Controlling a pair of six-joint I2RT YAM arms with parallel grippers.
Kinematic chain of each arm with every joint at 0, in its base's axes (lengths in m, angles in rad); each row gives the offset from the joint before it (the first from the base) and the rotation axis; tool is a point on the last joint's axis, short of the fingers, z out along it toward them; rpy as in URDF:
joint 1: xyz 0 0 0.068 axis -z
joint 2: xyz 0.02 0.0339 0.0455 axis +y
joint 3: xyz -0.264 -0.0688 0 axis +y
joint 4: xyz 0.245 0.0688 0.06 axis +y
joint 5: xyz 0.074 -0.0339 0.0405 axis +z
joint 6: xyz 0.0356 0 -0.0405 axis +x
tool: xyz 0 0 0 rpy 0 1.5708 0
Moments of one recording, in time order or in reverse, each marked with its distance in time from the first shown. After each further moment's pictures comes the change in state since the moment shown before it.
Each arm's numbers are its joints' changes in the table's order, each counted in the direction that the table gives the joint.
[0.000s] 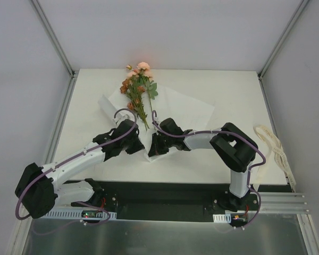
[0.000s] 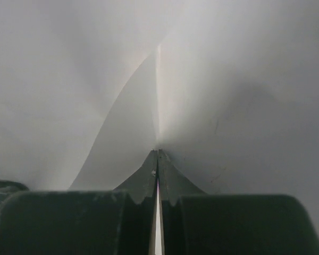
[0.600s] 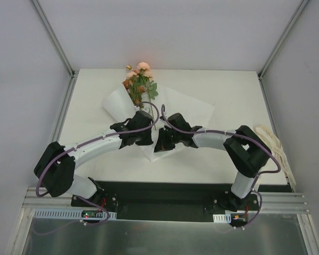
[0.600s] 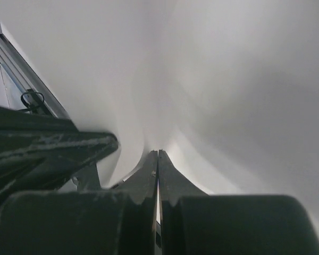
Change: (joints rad) left arm 0.045 0.311 -0.217 -0.038 -0.014 0.387; right arm 0.059 -0.119 0.023 0.092 0.011 0.000
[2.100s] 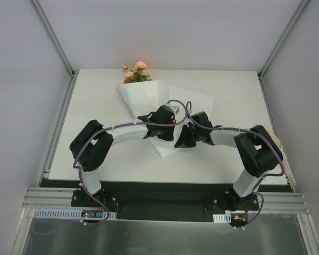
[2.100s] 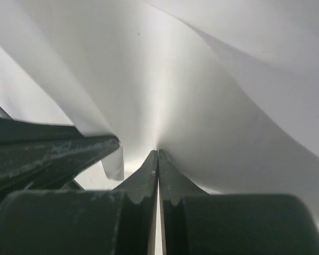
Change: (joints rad) left arm 0.056 0.432 -0.281 -0.193 -0.196 0.248; right arm 0.285 -0.076 0.168 0.027 0.010 -0.047
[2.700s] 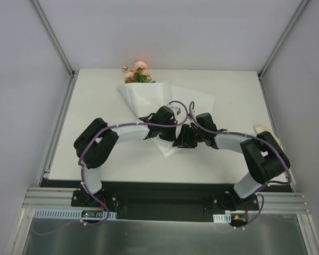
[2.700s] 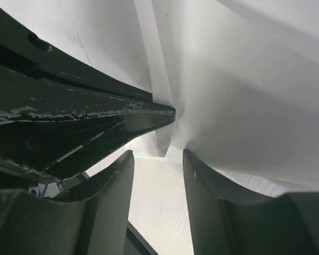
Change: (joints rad) left arm -0.013 0.056 0.024 -0.122 -0.066 0.000; right arm 0.024 -0.105 0.090 -0.084 0.055 -0.026
